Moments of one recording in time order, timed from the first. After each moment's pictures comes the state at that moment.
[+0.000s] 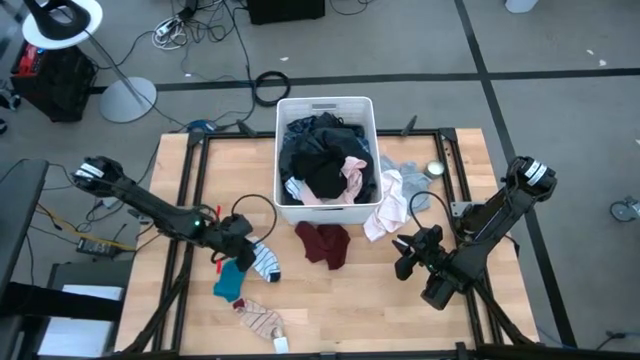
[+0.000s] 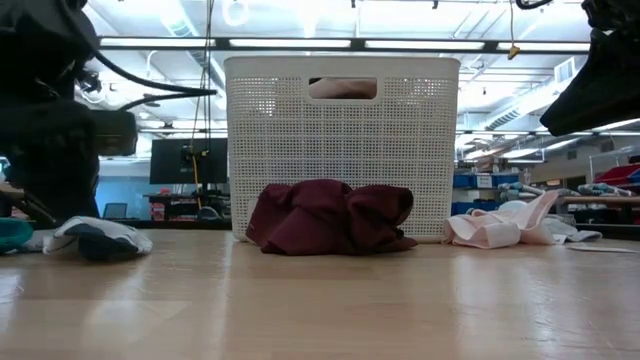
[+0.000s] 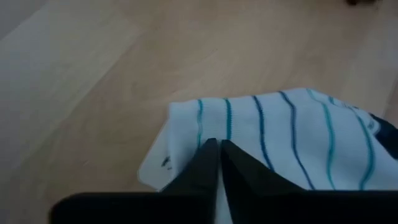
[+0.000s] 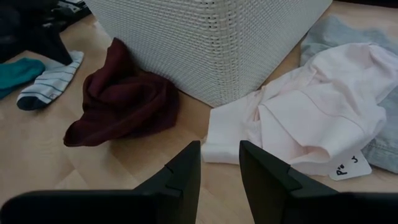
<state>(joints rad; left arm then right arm) -0.41 1.13 0.28 -0.19 -0.26 -1.04 0.88 1.46 0.81 -0.95 1.03 1.86</state>
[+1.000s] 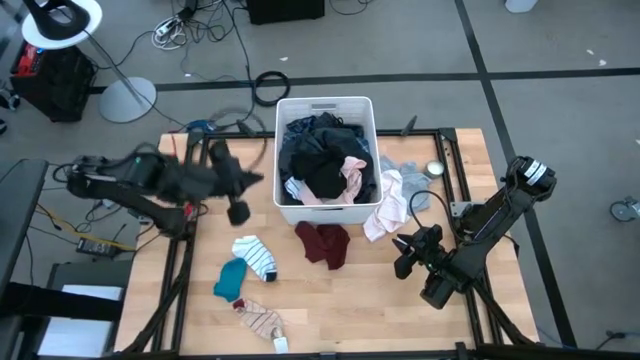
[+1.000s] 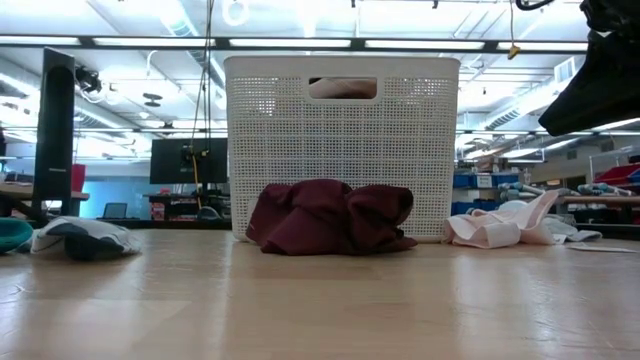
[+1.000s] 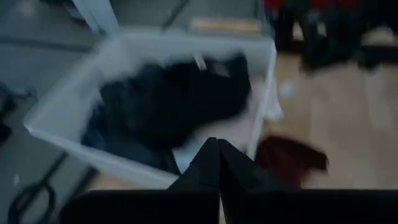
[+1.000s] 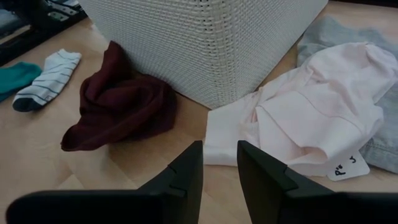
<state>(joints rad) -0.26 1.10 1.42 -0.95 -0.59 -0.27 0.87 1.46 0.81 -0.96 1.03 1.88</state>
